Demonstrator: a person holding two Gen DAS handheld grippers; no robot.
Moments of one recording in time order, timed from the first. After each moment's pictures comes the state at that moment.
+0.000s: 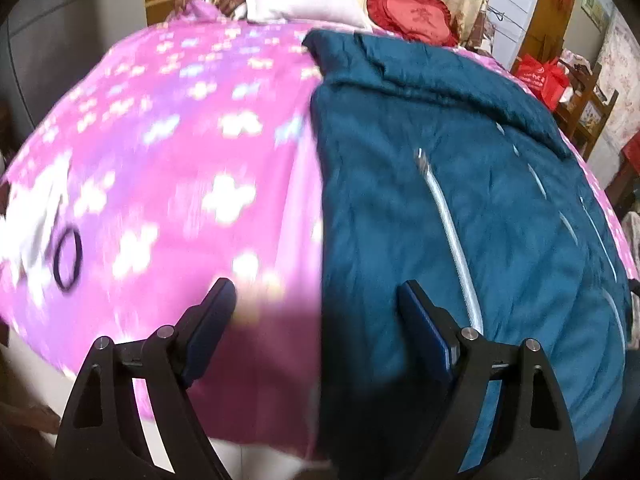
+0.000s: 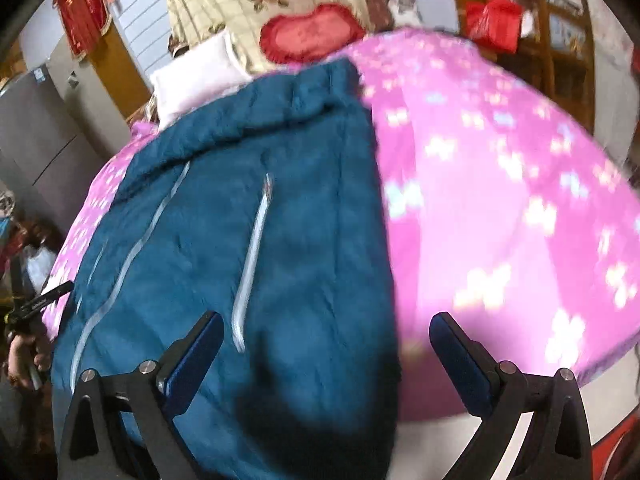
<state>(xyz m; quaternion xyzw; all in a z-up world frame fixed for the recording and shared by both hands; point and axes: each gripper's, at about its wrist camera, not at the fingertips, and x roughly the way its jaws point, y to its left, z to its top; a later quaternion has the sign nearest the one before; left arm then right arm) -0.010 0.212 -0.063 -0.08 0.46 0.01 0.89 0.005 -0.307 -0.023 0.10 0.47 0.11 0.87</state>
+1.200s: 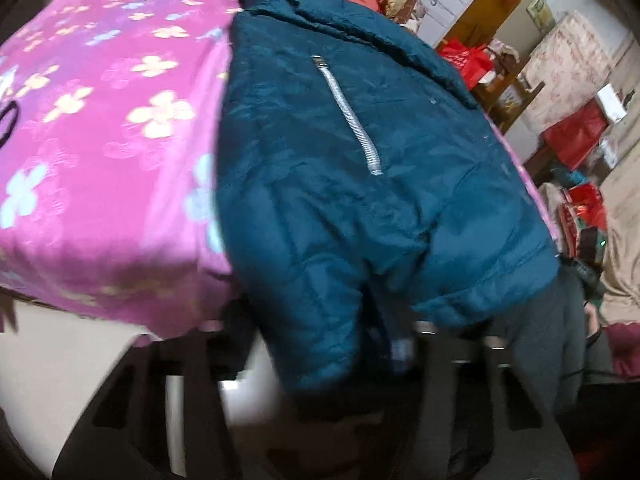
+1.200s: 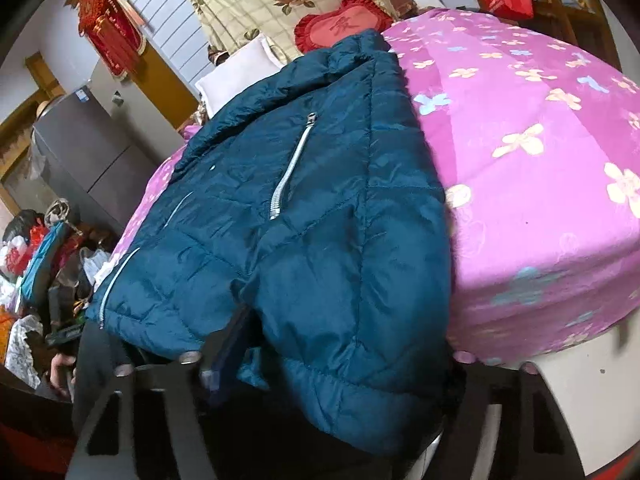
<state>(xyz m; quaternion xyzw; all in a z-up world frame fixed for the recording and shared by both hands) -0.087 0.185 -0.085 -0.16 0.48 -0.15 0.85 -0.056 -0.302 -0.061 0.18 0.43 0.21 0.86</state>
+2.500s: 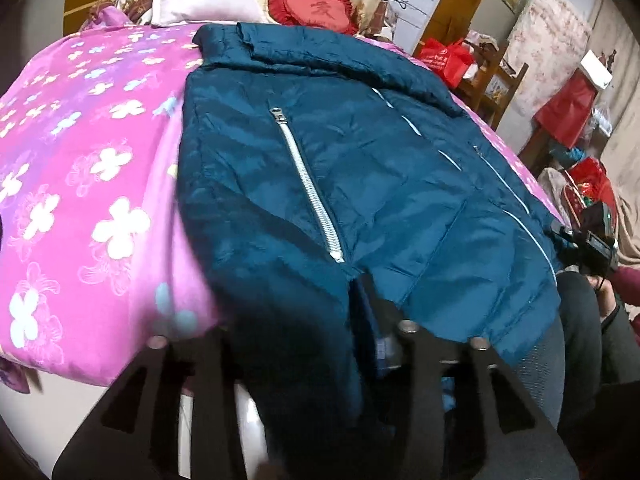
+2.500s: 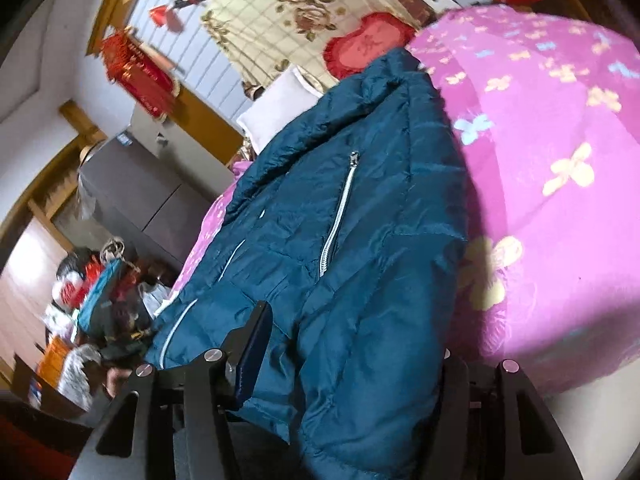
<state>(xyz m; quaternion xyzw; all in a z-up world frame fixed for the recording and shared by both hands) -0.052 0.163 -0.060 -0.09 0.44 -0.17 0.88 -0.033 -0.311 -0.051 0.28 0.39 0.26 0.84</state>
